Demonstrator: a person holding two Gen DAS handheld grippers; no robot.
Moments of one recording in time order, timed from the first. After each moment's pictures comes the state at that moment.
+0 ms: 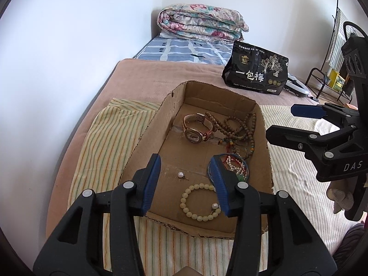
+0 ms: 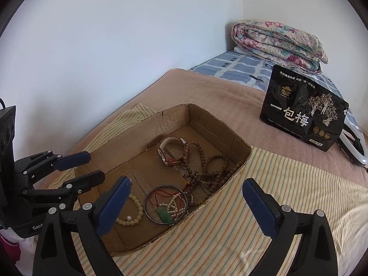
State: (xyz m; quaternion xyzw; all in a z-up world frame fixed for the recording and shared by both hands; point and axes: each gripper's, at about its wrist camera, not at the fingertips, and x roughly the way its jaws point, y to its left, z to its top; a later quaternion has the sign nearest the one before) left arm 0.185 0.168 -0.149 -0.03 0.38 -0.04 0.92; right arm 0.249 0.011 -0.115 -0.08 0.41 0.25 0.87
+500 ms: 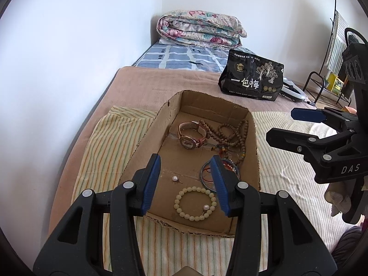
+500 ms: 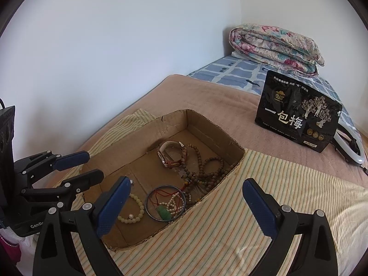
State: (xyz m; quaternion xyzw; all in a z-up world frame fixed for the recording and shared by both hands) left arm 0.174 0.161 -0.129 -0.04 0.37 -0.04 0.93; right arm 0.238 0.001 -0.100 -0.08 0.40 0.25 0.88
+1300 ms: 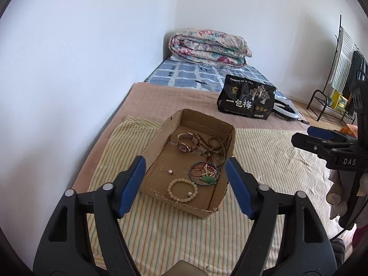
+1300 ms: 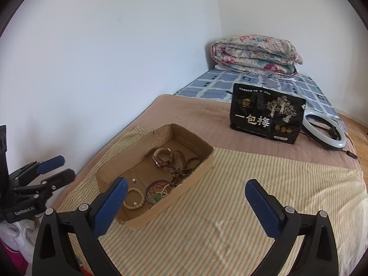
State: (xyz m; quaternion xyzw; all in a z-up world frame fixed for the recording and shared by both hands) left arm 0.098 0.141 -0.063 -0.06 0.32 0.01 0.94; right arm 0.188 -0.075 -0.046 -0.02 0.37 0.22 0.90
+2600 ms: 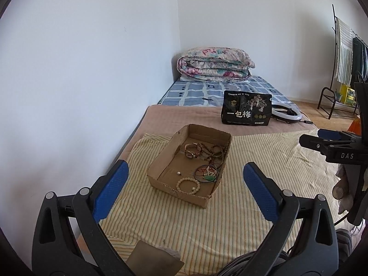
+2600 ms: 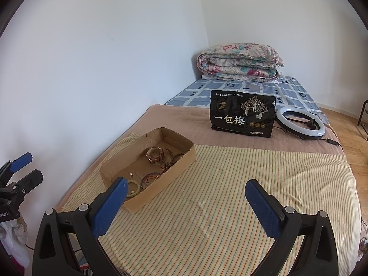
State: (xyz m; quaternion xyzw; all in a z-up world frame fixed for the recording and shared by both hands) left arm 0.026 0.091 -0.020 0.00 0.27 0.06 0.96; right arm 0.126 -0.137 -0.025 0.00 0.34 0.20 0.92
